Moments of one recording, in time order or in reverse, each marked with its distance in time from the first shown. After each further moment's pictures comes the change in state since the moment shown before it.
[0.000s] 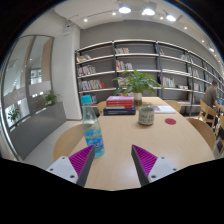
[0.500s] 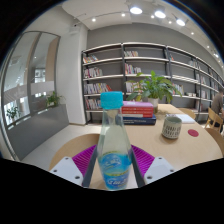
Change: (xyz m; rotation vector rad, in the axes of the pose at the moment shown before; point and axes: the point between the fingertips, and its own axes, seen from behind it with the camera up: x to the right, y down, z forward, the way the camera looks) arm -0.087 -0.029 0.148 0.065 -0.036 -0.049
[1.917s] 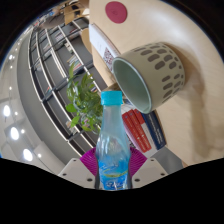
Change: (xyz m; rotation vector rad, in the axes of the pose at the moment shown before) arm 0.199 -0.160 0.189 0.170 -0.266 2.079
